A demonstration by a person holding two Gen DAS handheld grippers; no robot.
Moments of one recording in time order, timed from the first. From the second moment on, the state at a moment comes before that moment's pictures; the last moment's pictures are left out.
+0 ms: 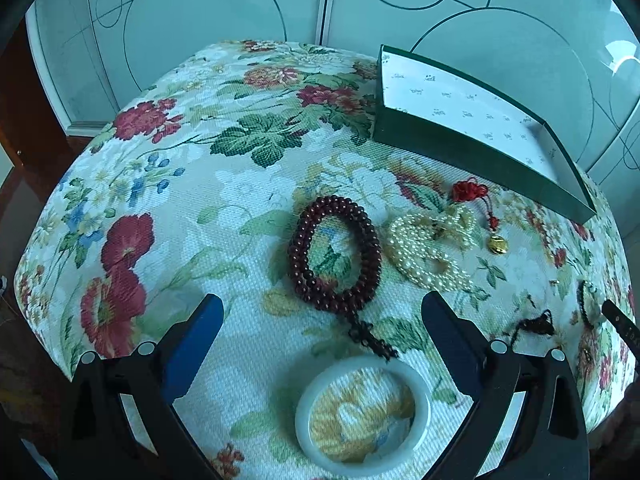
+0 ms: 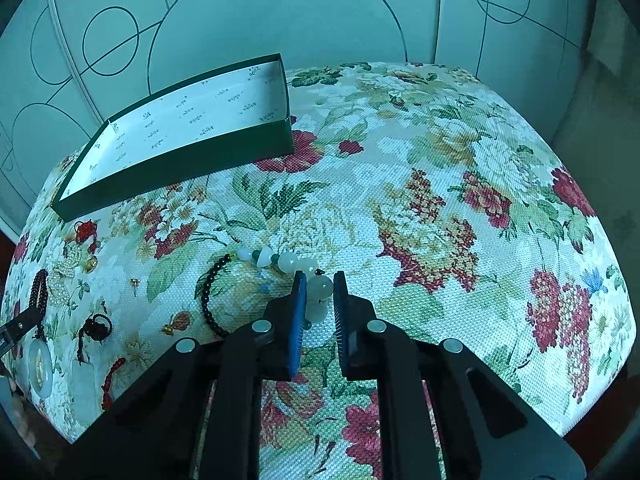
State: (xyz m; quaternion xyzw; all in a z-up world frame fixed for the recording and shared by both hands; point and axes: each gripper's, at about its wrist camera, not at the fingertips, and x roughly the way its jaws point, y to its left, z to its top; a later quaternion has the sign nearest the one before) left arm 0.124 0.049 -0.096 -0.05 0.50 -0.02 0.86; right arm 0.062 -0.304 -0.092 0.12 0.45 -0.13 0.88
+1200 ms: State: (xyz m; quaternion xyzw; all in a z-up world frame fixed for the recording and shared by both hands) left arm 0.117 0.052 -0.063 -0.03 0.44 -0.06 0.90; right arm 0.051 -0.296 -0.070 0.13 0.43 -0.11 0.89
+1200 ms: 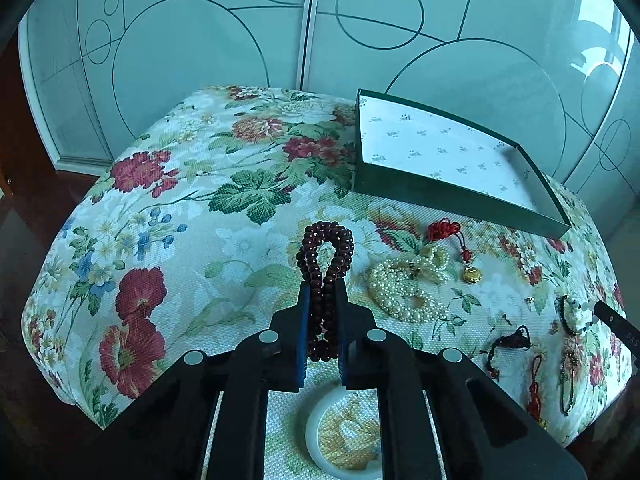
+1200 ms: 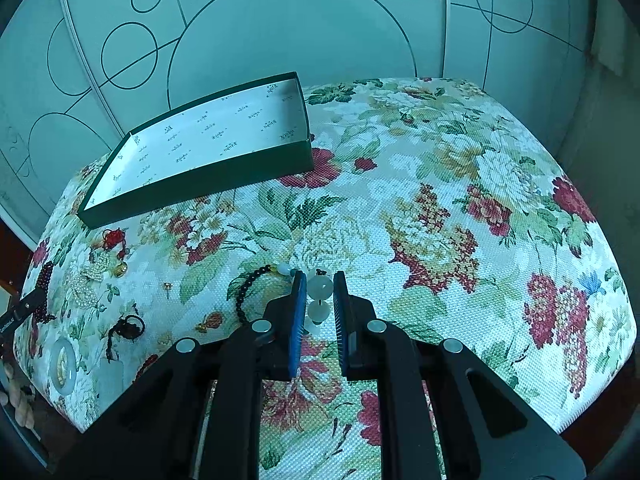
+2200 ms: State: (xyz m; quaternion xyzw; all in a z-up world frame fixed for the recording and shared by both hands) left arm 0.143 0.002 -0.002 -0.02 0.39 -0.10 0.92; right arm 0.075 -0.273 0.020 0.10 0.34 -0.06 0.93
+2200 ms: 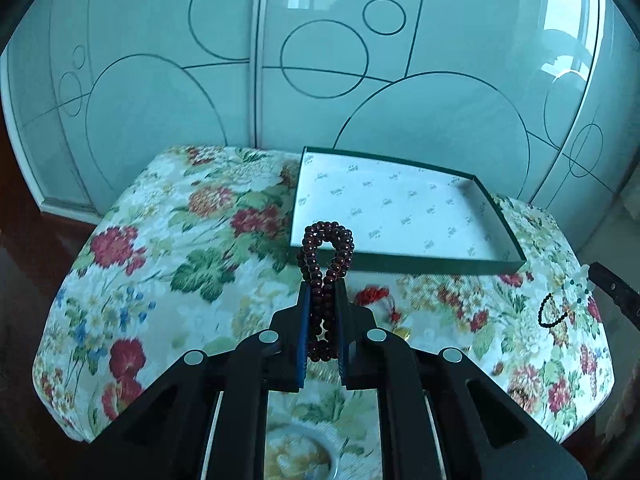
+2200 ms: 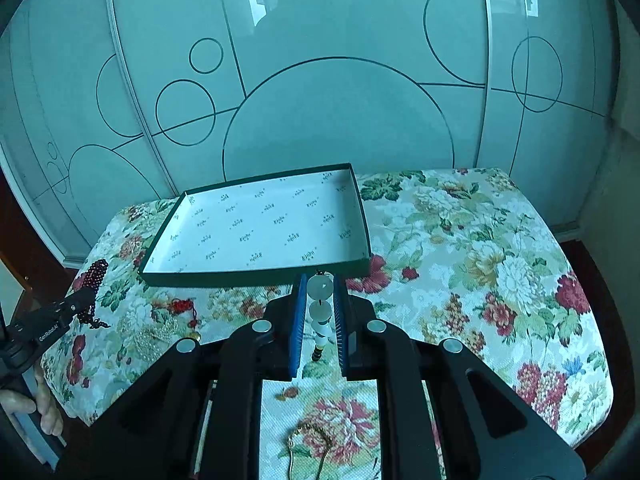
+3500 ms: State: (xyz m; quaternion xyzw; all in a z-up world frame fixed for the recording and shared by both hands) left arm 0.290 -0.088 -0.088 0.03 0.44 -0.10 0.89; right arm 0.225 -0.305 -0.074 0.14 0.42 -0.06 0.89
